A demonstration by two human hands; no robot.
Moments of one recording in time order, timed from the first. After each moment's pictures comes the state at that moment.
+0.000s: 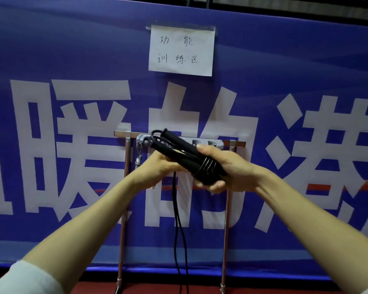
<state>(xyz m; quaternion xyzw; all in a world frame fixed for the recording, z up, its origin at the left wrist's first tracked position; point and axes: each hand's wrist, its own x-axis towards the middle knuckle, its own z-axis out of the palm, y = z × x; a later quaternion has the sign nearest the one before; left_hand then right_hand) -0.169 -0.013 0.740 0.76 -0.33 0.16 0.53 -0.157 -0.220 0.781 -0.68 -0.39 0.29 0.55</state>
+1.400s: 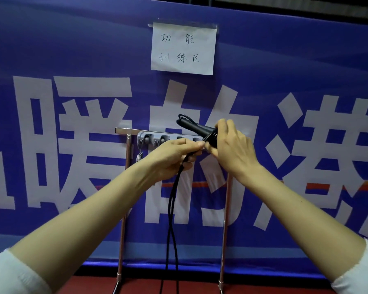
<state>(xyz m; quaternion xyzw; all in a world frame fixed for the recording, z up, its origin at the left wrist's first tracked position) -0.180 -0.052 0.770 0.67 -0.14 0.03 0.73 -0.123 -0.211 0.778 -0.80 -0.28 -0.52 0.07</state>
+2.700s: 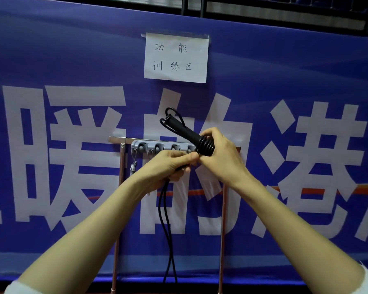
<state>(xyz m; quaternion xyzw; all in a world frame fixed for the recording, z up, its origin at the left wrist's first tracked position) -0.175 -0.043 0.768 0.74 -0.19 0.07 0.64 -0.140 -0.205 0.784 -0.79 -0.36 -0.32 0.37</state>
